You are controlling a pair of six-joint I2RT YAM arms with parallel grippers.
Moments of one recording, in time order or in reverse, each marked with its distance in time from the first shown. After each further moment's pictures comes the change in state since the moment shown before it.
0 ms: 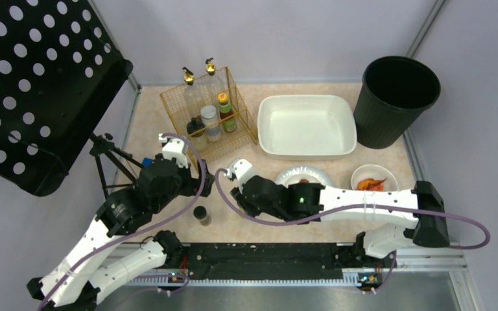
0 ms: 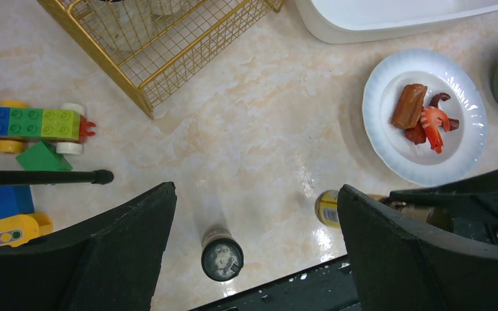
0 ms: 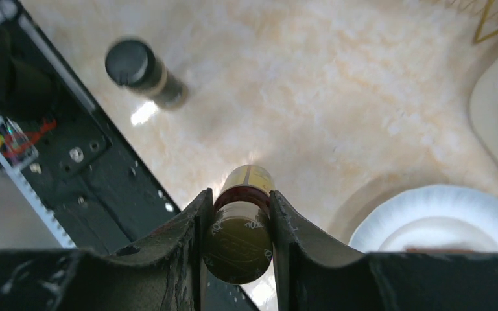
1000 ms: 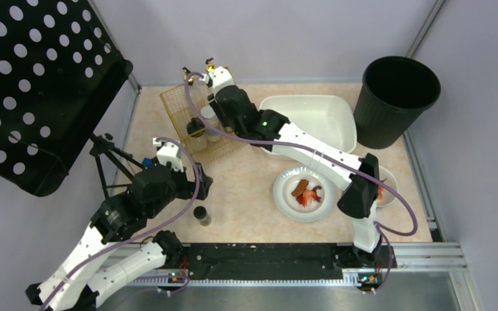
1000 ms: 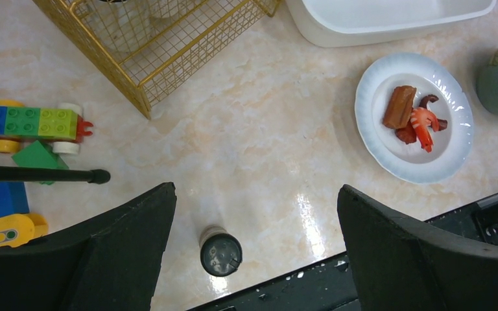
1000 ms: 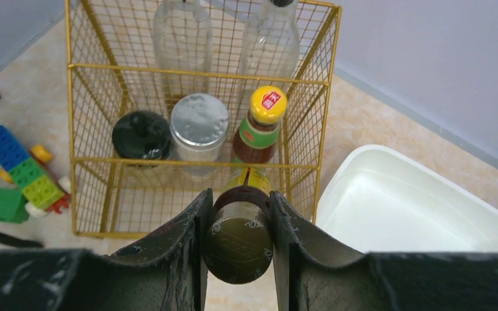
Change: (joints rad) left arm 0.000 -0.061 -0.014 -0.006 0.009 -0.005; right arm -0.370 0.540 0.914 -0.035 0.145 -0.295
